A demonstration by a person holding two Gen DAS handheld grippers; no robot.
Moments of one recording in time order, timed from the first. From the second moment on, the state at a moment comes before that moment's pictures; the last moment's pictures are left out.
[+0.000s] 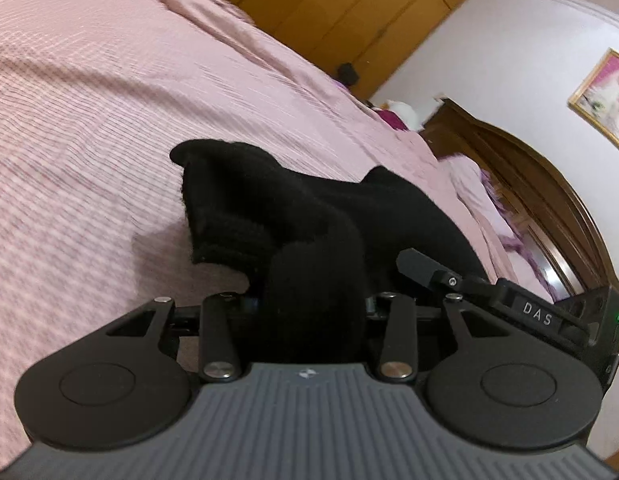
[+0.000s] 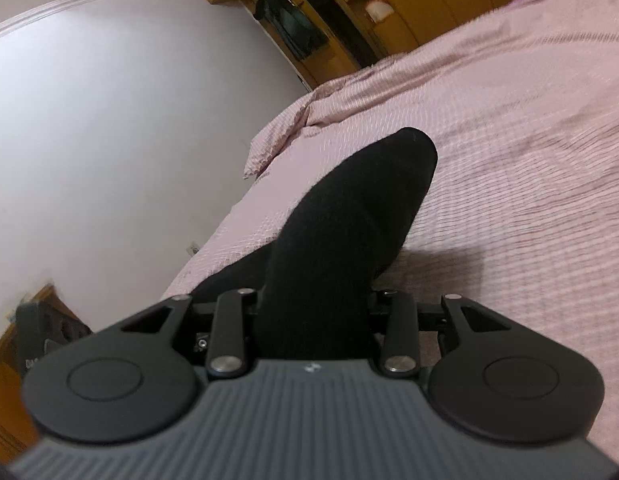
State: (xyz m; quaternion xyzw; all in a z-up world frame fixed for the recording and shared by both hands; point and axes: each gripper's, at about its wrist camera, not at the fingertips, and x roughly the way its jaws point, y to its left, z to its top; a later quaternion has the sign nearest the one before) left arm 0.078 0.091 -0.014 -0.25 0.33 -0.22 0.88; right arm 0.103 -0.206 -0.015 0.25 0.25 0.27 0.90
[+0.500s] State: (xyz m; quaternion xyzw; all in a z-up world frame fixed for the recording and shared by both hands) left arm 0.003 0.029 -0.029 -0.13 0.36 -0.16 0.91; right arm 0.052 -0.241 -0.078 0.17 0.31 0.16 0.92
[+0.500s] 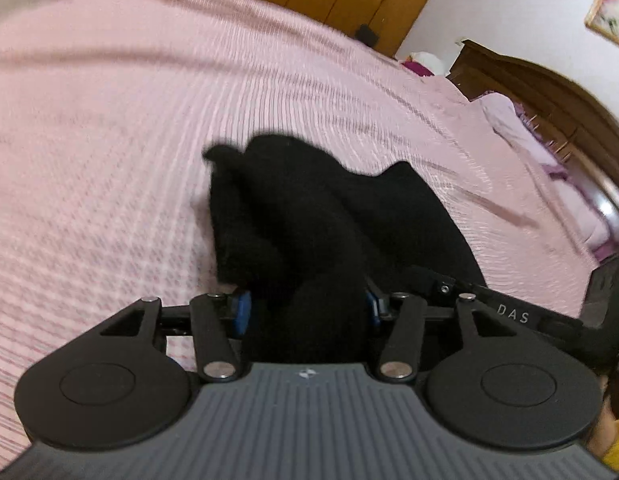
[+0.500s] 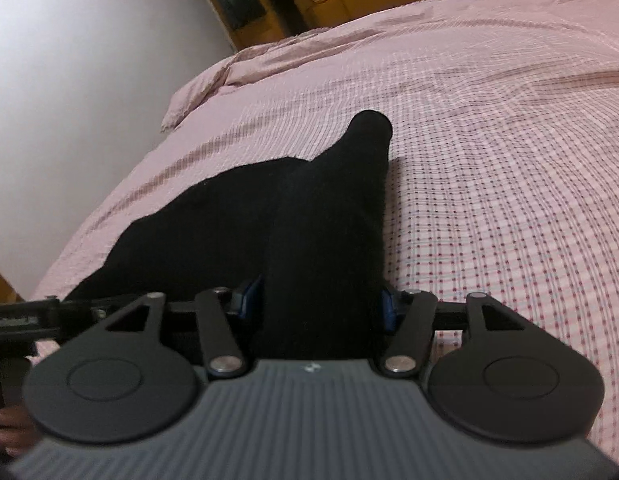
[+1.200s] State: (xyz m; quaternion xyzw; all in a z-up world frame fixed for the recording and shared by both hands) left arm -0.016 0.034 -0.018 -0.07 0.37 -0.06 0.92; right arm 0.012 -0.244 -0.065 0.16 0.28 0.11 0.94
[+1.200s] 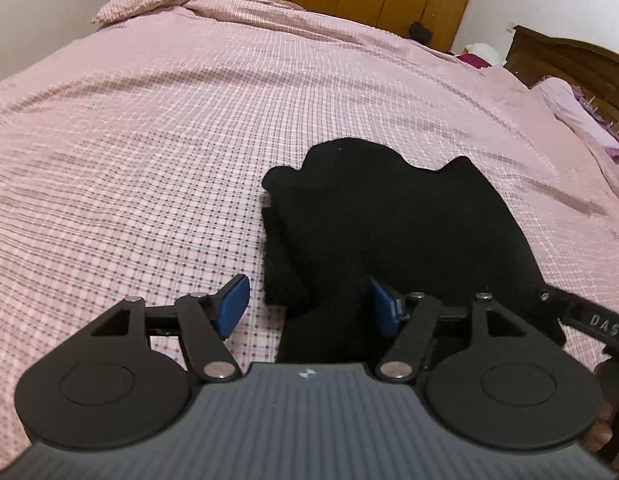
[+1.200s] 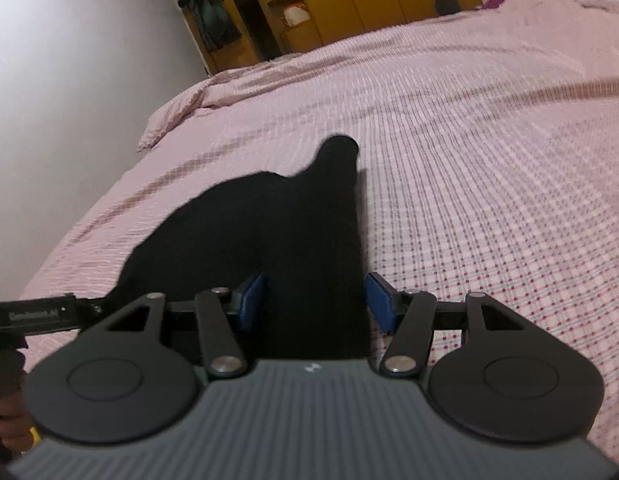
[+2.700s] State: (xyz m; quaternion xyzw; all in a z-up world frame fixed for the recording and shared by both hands) left arm -0.052 -0.014 -0.067 0.03 0.44 -0.01 0.90; right arm -0.053 -0.210 -0.097 0.09 0.35 0.07 0.93
